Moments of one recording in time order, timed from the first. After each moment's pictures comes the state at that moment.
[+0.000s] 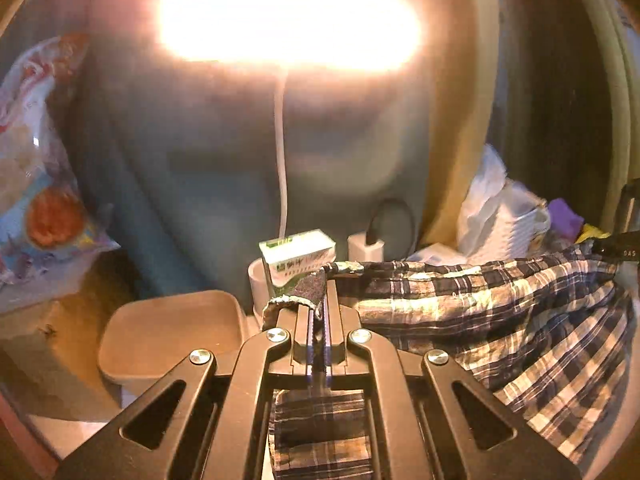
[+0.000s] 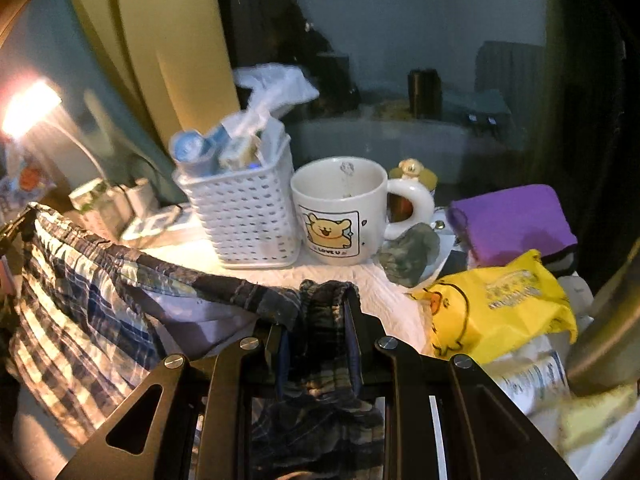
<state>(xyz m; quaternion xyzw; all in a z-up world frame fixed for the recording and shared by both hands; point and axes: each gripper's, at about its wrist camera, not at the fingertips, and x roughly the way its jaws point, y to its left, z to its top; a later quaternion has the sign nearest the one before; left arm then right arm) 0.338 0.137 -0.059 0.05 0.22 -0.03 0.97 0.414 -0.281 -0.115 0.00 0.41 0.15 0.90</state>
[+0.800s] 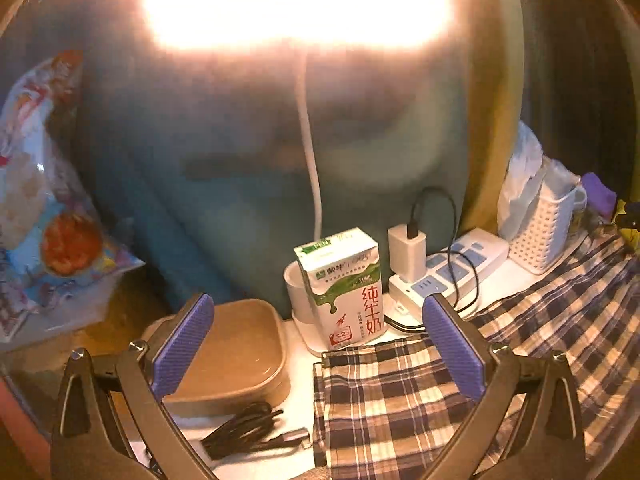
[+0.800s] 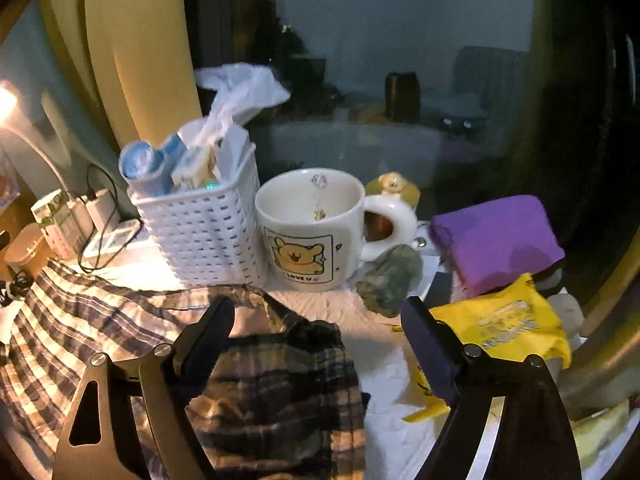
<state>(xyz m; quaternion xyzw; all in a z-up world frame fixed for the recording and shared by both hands) 0.352 0.142 -0.043 0.10 0.24 0.02 0.97 0.438 -0.276 -0.116 -0.01 0.40 0.10 0.91</state>
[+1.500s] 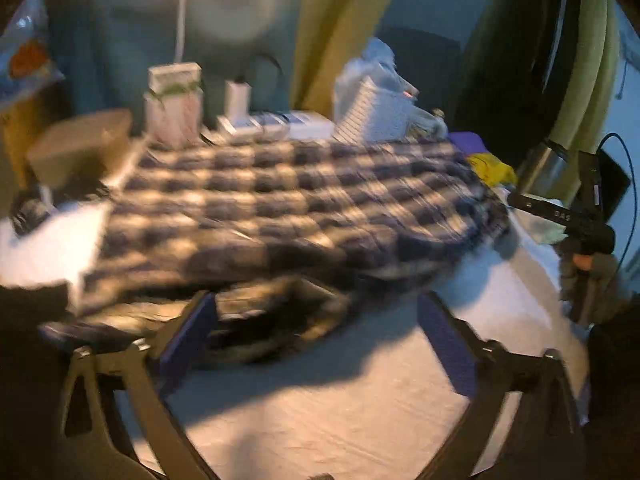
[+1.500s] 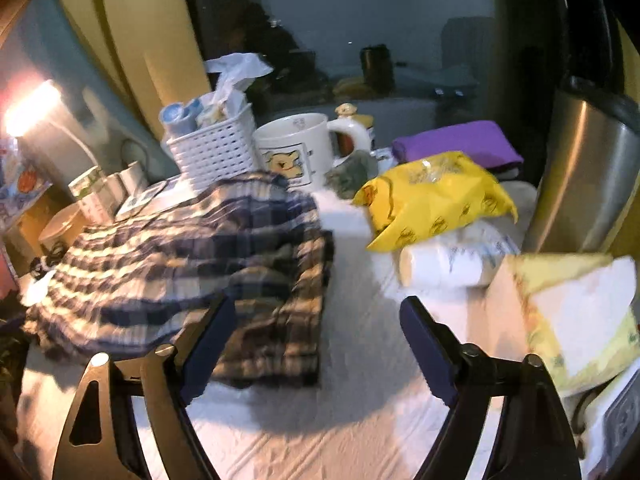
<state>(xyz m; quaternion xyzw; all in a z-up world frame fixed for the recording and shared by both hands) 0.215 0.024 -0.117 -0.07 0.39 -0.13 0.91 0.324 -0.330 -0.125 0.05 0.42 0.12 0.90</state>
